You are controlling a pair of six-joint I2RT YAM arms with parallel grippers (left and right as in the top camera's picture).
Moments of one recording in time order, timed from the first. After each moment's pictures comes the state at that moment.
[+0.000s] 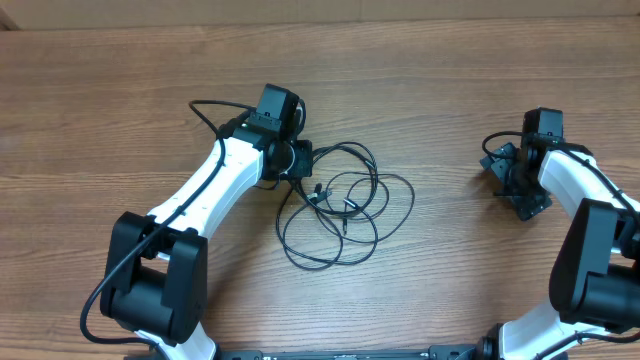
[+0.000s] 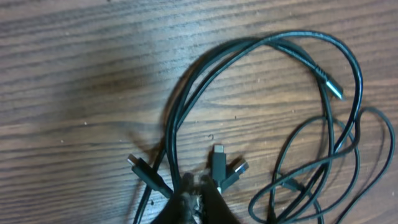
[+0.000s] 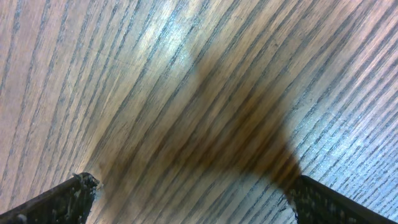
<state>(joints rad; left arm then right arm) -0.37 1.82 1.28 -0.69 0.18 -0.36 -0.21 1.81 1.05 -0.60 0.07 0.82</state>
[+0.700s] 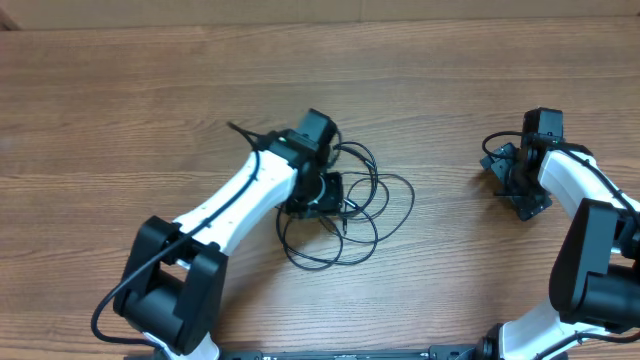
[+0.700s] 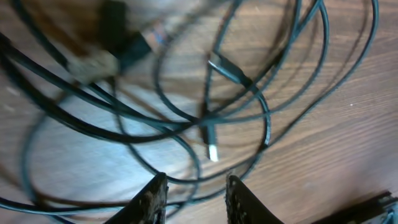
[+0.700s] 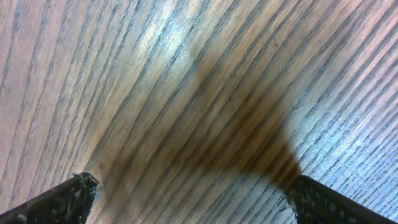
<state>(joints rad) -0.55 1.82 1.28 -0.88 0.33 -0.58 -0.21 1.81 1.05 -0.60 0.07 0.82</state>
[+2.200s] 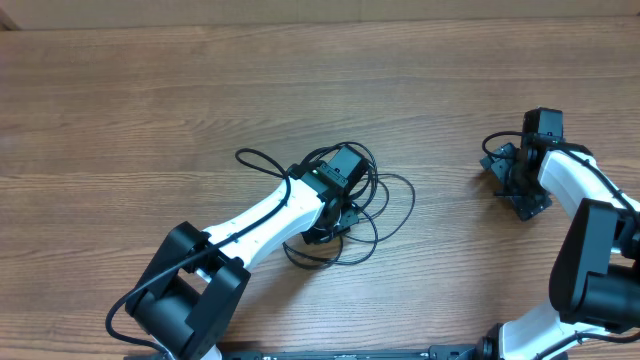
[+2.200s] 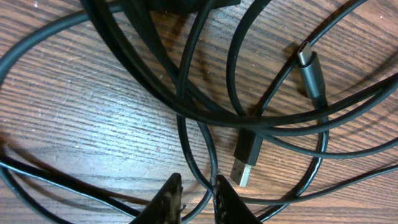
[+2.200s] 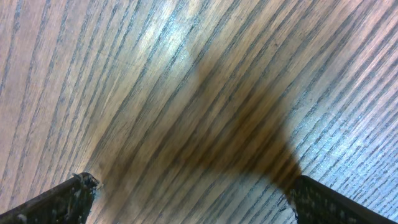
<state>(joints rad) -0.70 1.82 1.17 -0.79 0.09 -1.10 -0.21 1.81 1.05 -0.60 0.07 0.82</state>
